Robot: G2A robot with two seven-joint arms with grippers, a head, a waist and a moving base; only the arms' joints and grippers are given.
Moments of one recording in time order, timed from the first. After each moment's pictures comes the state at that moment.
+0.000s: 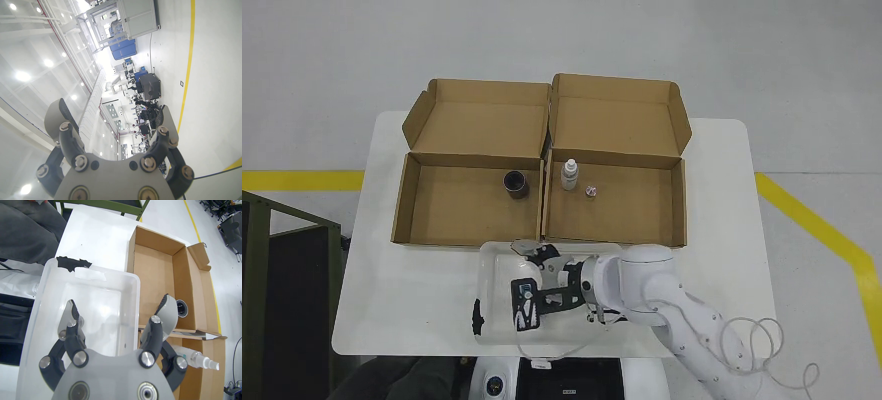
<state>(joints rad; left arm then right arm) -0.36 -0.19 -0.39 -1.44 1.98 -0.36 0.13 -1.14 -1.31 0.88 -1.95 -1.48 -0.94 0.60</state>
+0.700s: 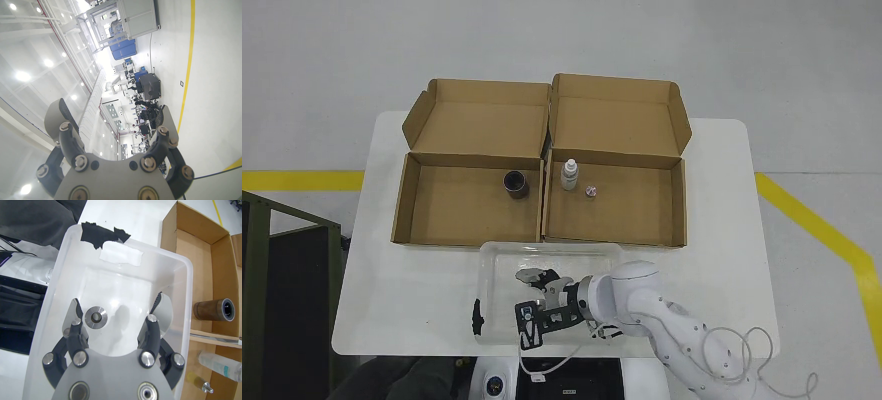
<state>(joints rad) -0.36 -0.19 -0.39 -1.44 1.98 -0.36 0.13 -1.18 -1.28 0.81 -1.86 -1.59 -0.97 0.53</state>
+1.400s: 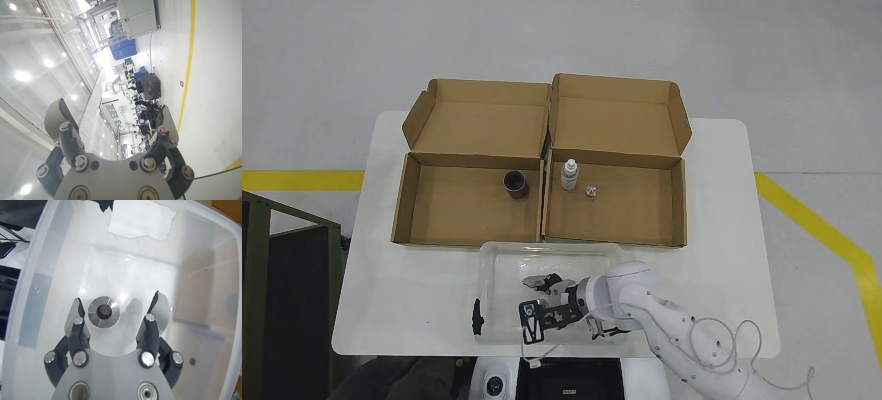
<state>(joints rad) -0.36 -0.19 -0.39 -1.44 1.98 -0.36 0.13 -1.14 -1.28 0.77 -1.73 -1.58 -0.95 0.53</state>
